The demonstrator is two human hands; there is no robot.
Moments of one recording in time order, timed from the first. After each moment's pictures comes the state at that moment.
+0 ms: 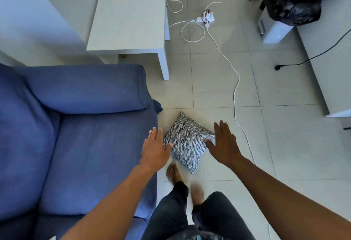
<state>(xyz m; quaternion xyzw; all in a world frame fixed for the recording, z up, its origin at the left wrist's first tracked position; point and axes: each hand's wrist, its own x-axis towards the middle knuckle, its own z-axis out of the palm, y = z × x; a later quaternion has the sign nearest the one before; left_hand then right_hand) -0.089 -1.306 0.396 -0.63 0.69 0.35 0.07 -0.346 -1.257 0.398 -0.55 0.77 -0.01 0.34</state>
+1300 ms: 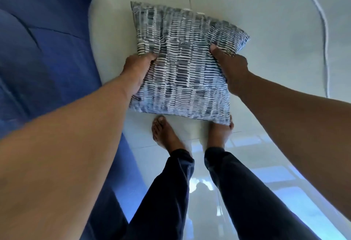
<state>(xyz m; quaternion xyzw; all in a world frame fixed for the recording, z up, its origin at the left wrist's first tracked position) -0.171 -1.460 -0.183 -0.77 0.28 0.57 0.05 -0.399 -1.346 -0.185 0.08 0.77 -0.30 0.55</state>
